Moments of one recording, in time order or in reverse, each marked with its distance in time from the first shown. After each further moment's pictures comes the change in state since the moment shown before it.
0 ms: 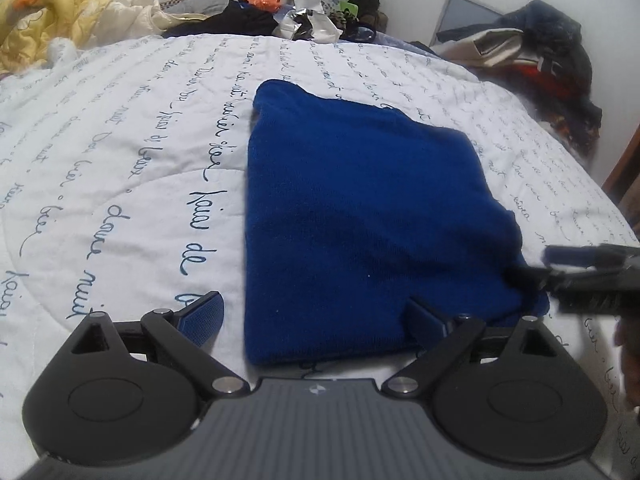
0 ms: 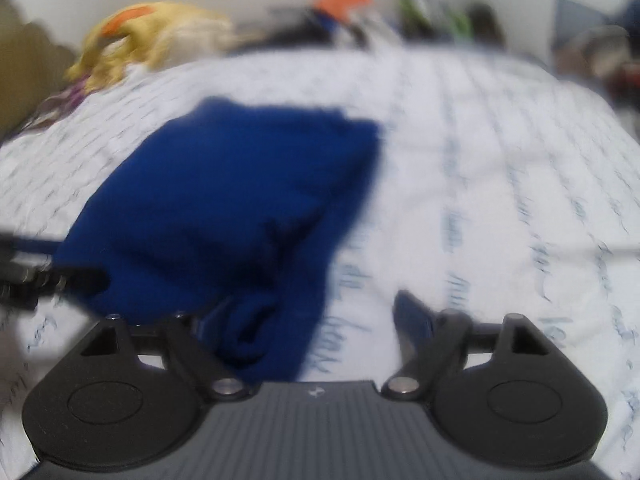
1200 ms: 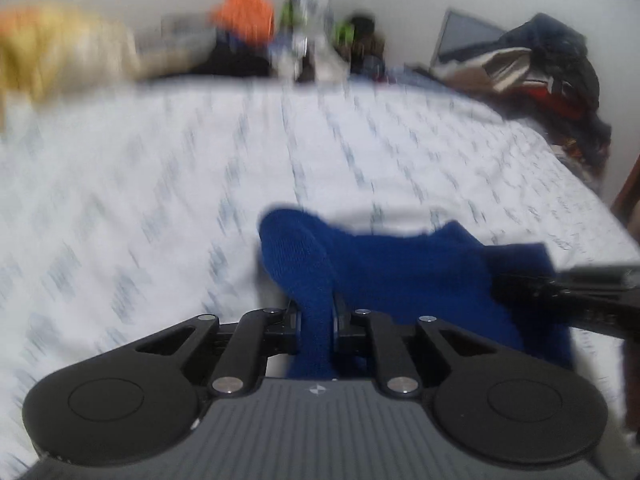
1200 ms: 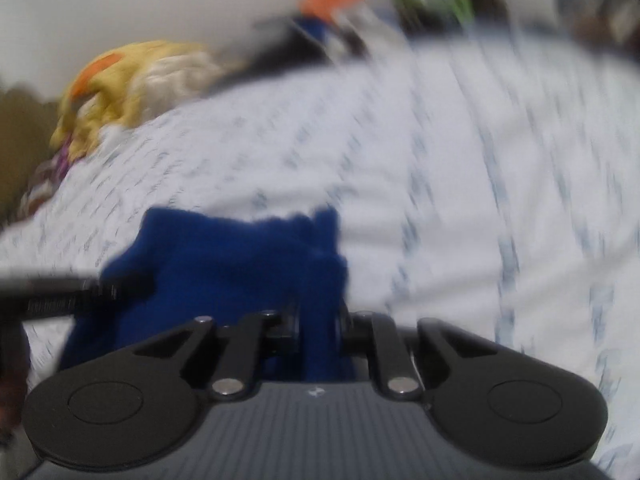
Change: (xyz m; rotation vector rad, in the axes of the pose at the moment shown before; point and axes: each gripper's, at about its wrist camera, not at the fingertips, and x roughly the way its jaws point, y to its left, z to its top) left arm 0.090 0.024 0.137 0.102 -0.135 0.030; right arm 0.090 -0.018 0.108 0.066 -0.046 0.142
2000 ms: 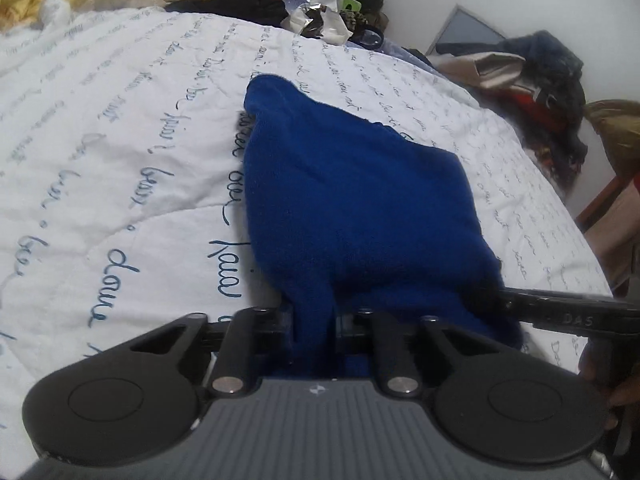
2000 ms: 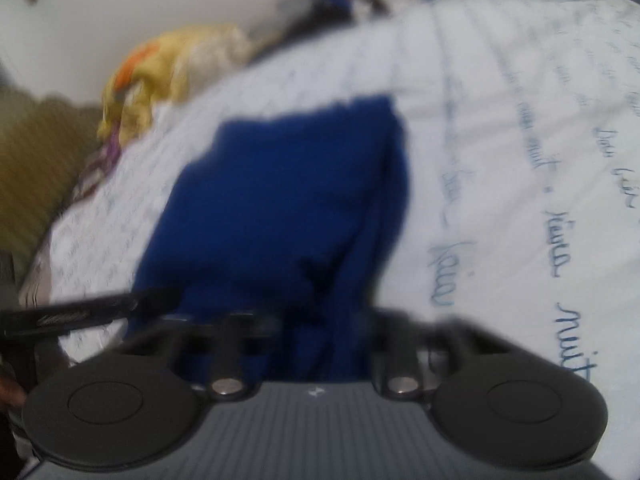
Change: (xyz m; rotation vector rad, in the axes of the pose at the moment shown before) left arm -0.081 0.022 -0.083 -0.209 0.168 -0.149; right arm -0.062 0.025 -0.070 0.138 0.114 0.142
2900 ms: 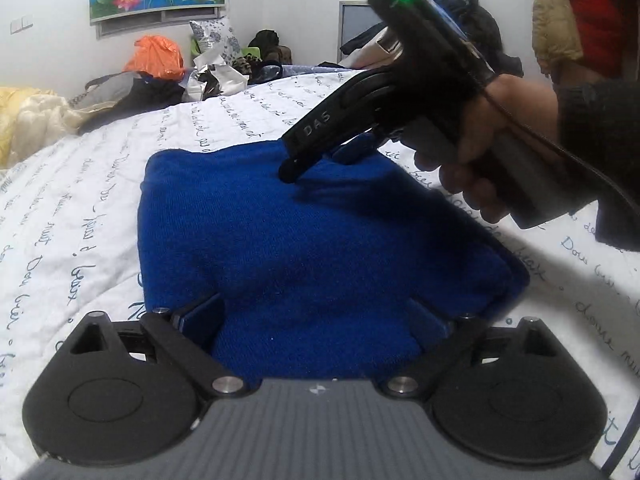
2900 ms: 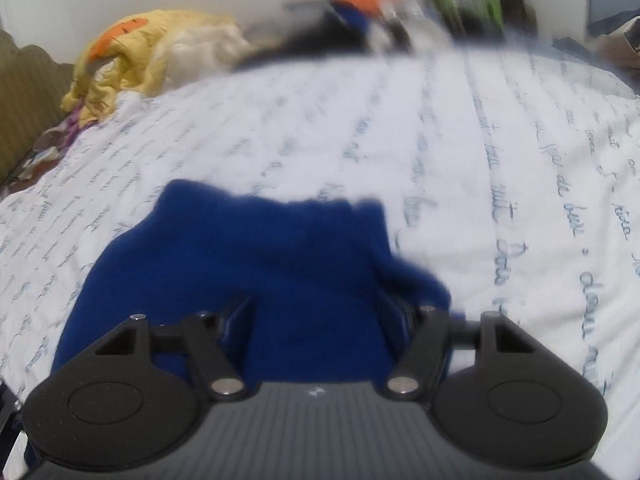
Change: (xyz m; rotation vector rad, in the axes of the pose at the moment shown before) left arm 0.025 -0.056 -0.035 0.460 -0.156 0.009; right arm 0.087 0.019 0.108 -0.177 -0.025 -0.163
